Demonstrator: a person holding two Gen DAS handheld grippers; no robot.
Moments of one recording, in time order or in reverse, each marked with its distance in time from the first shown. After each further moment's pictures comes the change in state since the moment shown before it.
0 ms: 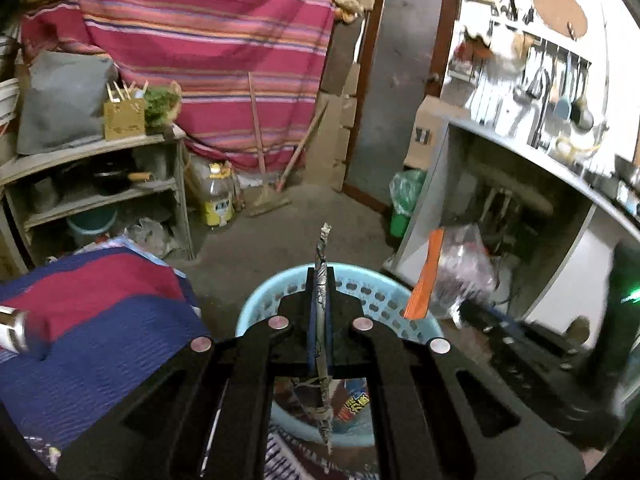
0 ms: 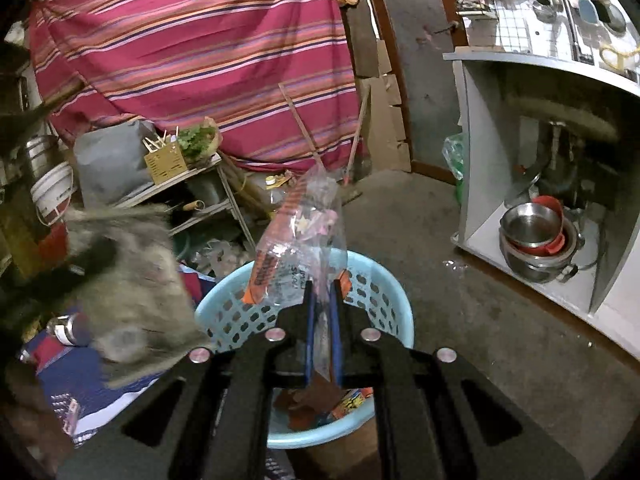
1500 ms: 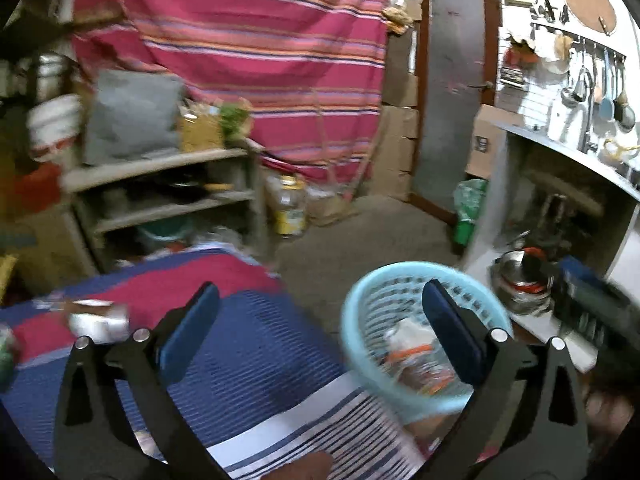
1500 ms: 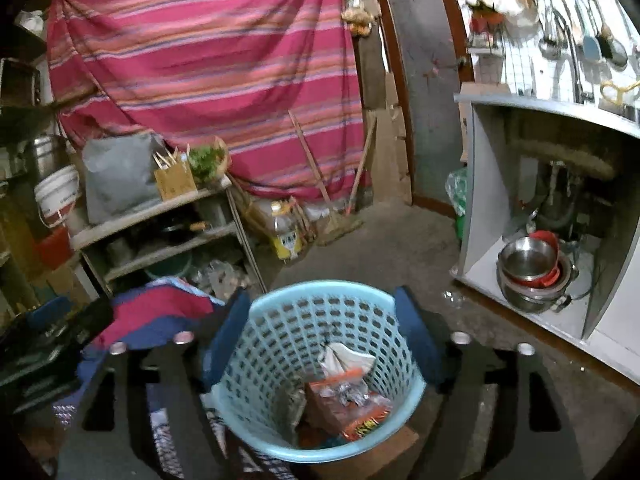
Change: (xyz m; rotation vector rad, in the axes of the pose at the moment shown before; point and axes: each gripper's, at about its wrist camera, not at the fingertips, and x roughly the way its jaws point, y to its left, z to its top) left arm -0.100 0.049 -0.010 0.018 -0.068 0.267; right arm -0.052 0.050 0.011 -0.035 -0.121 -0.011
